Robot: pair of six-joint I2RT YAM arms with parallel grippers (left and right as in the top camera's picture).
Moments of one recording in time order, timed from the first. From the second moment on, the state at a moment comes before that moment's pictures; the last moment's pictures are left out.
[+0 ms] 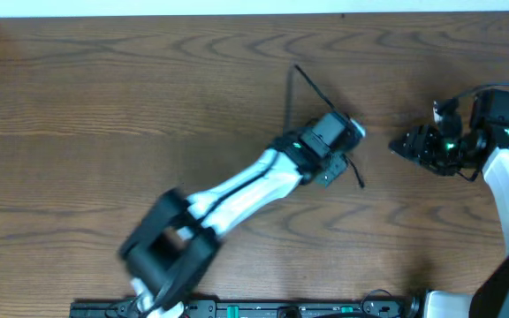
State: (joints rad) left arm -0.81 1.83 1.34 -0.48 0.06 0.00; right arm -0.23 1.49 1.05 -0.80 -0.63 0.16
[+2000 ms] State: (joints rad) left arm -0.35 1.67 1.34 -0.39 1.15 -0.49; right arm -0.19 1.52 1.10 -0.78 -0.86 0.00
